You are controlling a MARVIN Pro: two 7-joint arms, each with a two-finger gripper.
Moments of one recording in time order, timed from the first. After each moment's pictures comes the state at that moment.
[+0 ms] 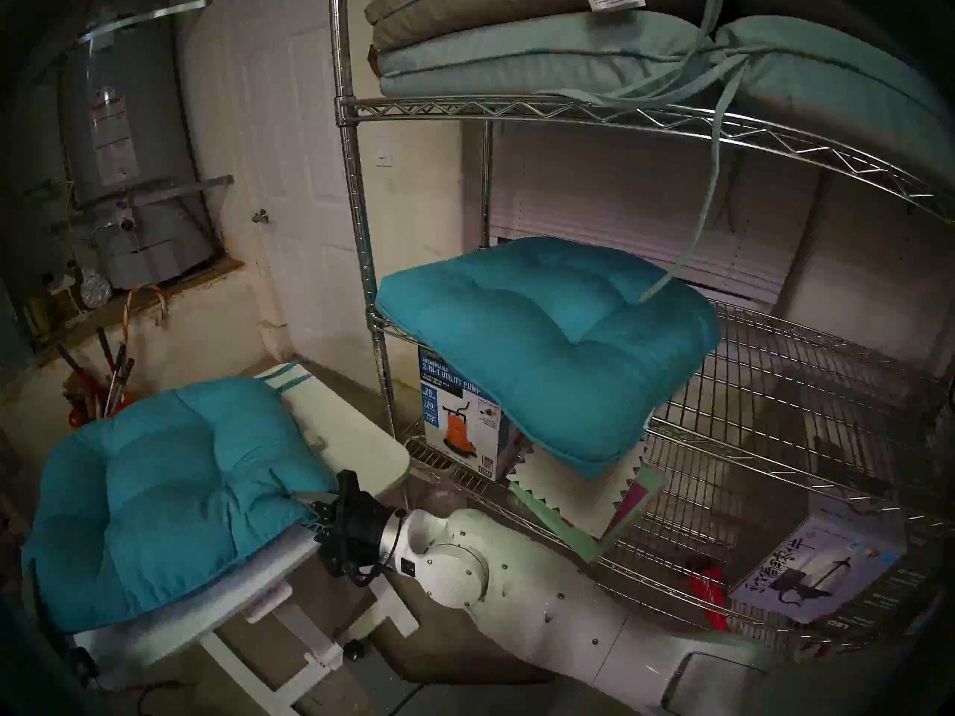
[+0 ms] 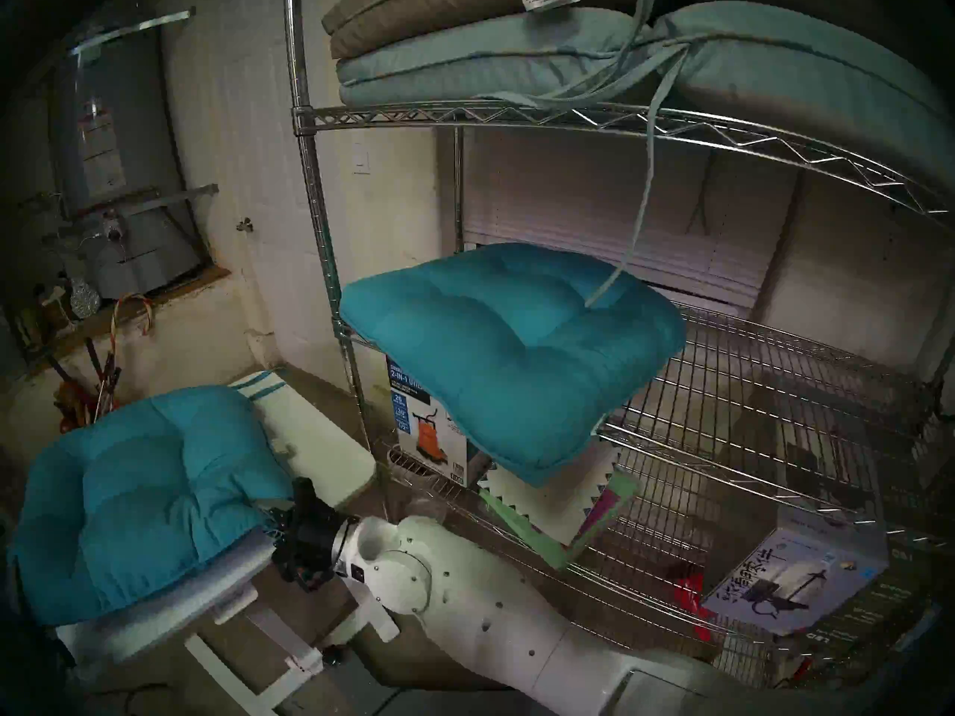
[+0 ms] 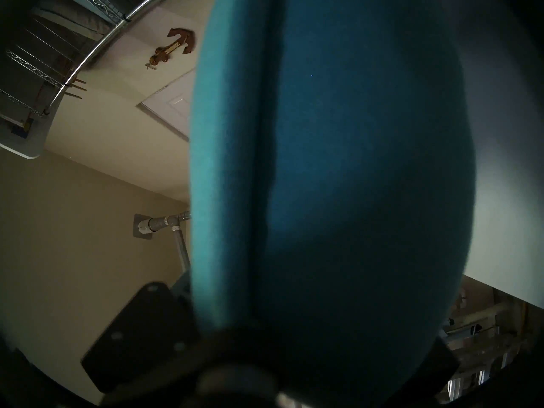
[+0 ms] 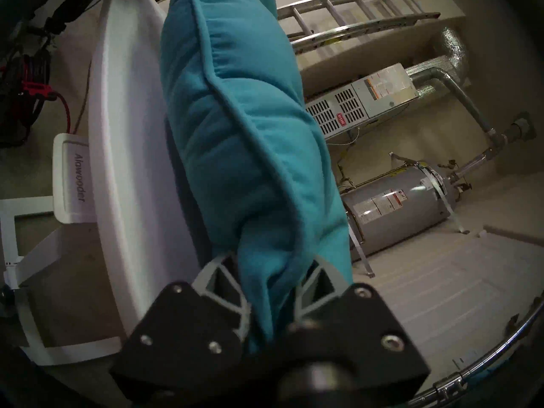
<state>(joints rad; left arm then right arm) 2.34 -1.61 -2.59 -1.61 1.44 -0.44 0.89 -1.23 -1.51 0.58 -1.25 -0.87 -0.36 0.09</state>
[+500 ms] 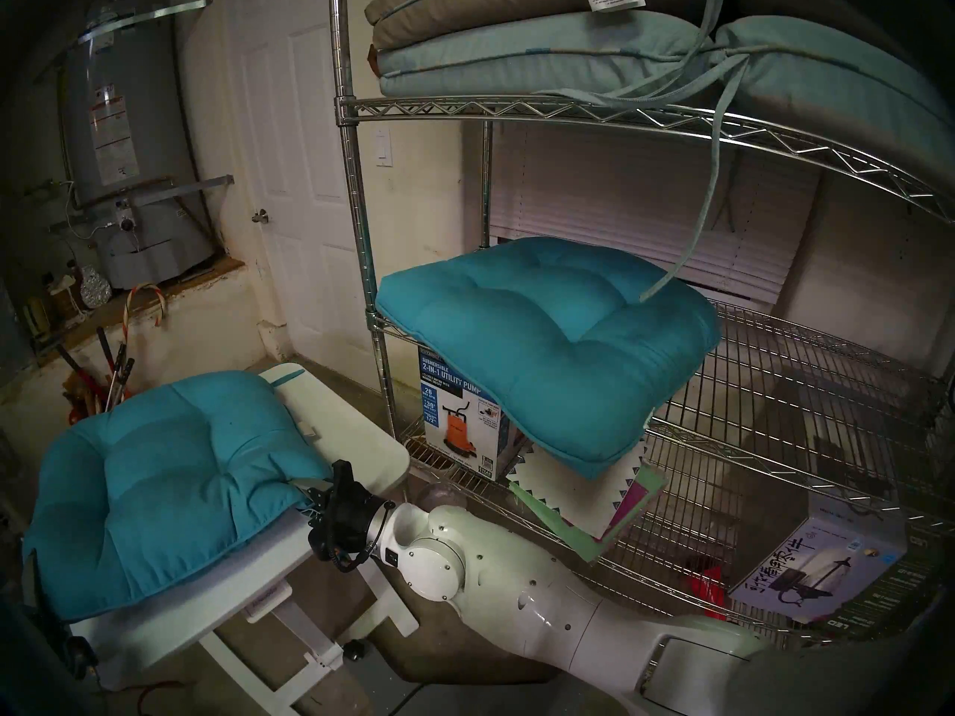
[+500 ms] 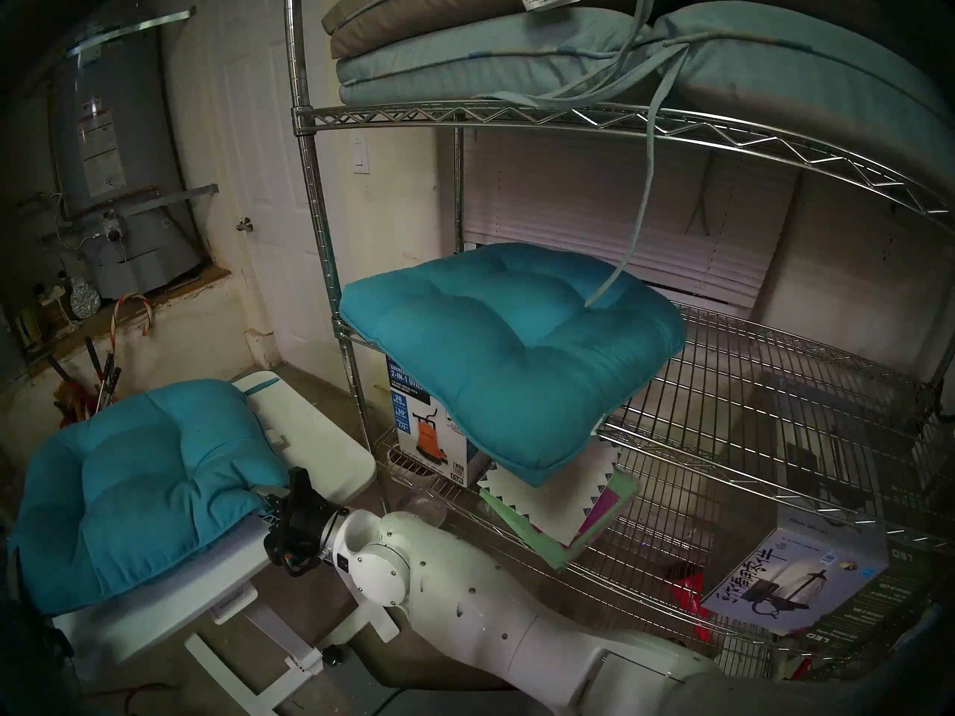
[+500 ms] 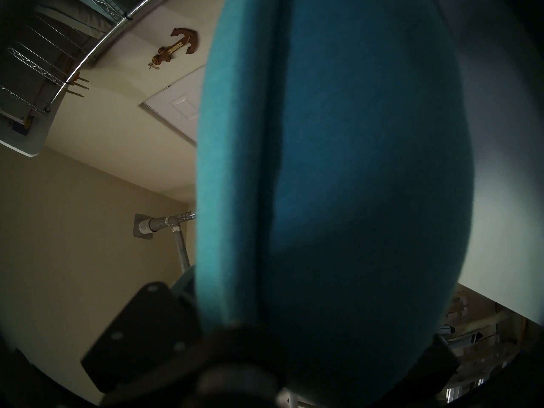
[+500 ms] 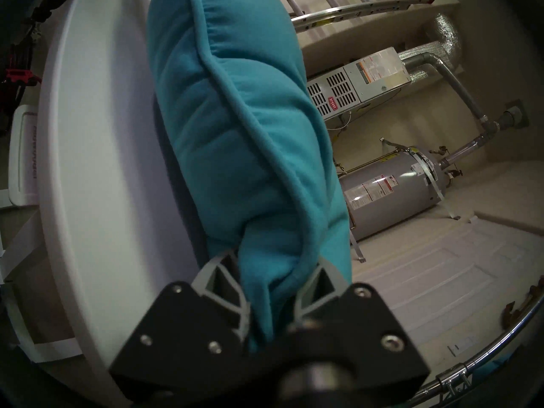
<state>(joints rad) 2.30 -1.59 -2.59 -1.58 1.45 -0.46 0.88 -1.16 -1.59 0.54 -1.09 -0.86 -0.32 -0.04</state>
